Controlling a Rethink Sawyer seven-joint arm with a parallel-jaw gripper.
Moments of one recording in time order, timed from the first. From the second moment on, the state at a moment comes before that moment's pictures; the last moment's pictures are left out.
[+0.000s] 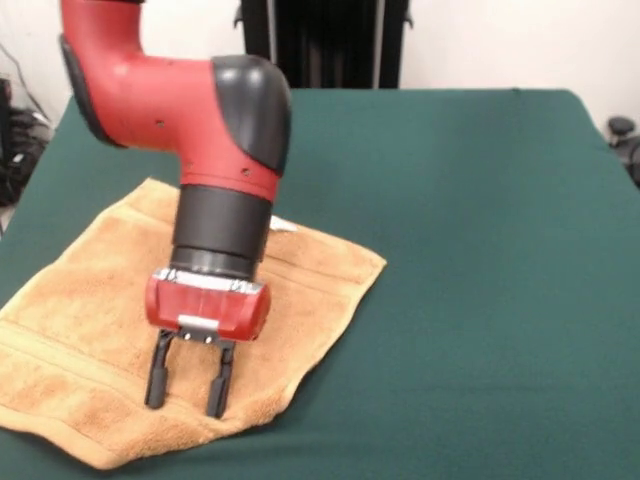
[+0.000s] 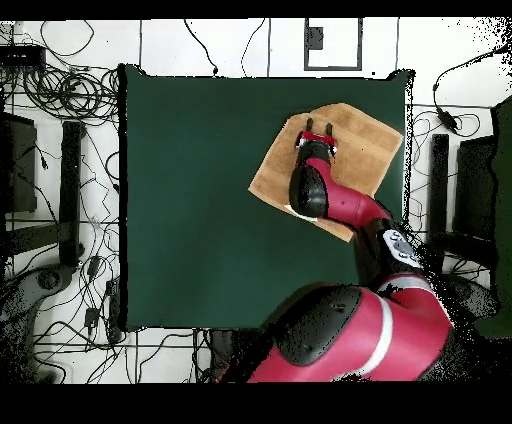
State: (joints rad) arm -0.46 -0.17 0.16 1.32 -0.16 -0.34 1.65
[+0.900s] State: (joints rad) arm -0.59 -0.21 0.32 1.20 0.00 0.26 1.65
